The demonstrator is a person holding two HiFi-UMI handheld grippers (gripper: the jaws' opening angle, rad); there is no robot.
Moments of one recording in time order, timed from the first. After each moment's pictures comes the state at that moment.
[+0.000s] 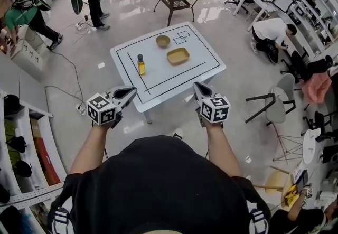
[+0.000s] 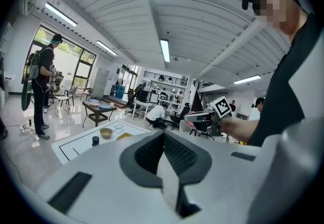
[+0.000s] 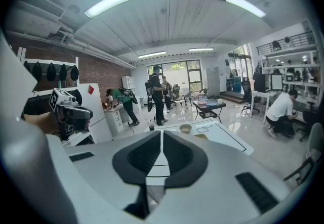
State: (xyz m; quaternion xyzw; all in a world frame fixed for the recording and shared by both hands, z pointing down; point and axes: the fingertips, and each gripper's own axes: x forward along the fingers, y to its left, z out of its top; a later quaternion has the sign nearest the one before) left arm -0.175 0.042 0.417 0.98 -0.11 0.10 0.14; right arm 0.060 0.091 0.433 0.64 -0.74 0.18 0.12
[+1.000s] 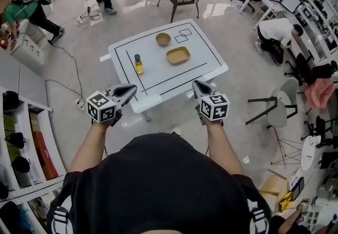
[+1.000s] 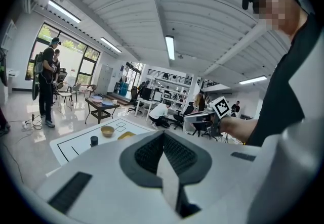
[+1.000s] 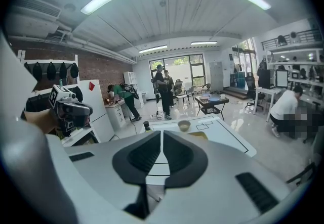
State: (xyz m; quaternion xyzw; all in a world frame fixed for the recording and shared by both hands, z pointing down) left arm -0.139 0.013 0.434 0.97 -0.12 0.11 0.16; right arm 0.097 0.054 0.459 0.62 -0.75 0.20 0.14
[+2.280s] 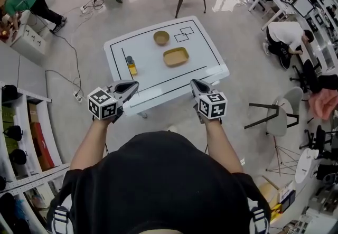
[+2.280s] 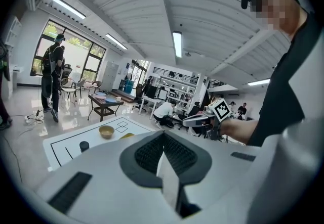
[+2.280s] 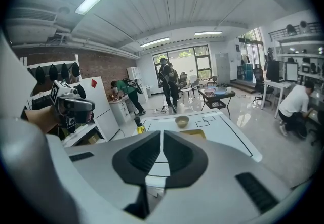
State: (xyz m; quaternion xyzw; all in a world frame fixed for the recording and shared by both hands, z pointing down) left arm -0.061 -0.034 0.454 0.97 -0.15 0.12 0.18; right arm 0.159 -0.004 0.498 0.58 -0.77 0.23 0.16
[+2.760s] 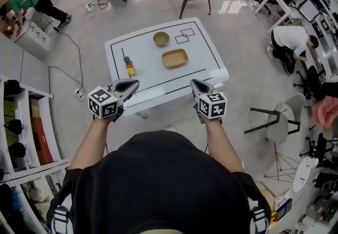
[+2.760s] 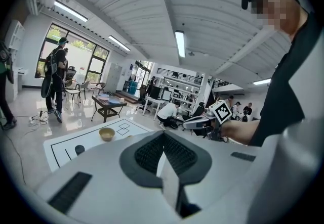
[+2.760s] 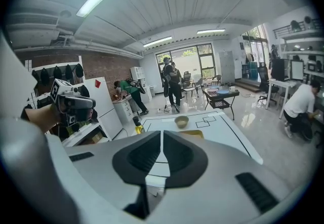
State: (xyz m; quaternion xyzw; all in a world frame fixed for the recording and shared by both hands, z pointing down) left arm -0.030 -0.037 0.450 0.96 -0.18 0.12 0.18; right arm 0.187 -0.015 0.505 0.55 -0.78 0.23 0.16
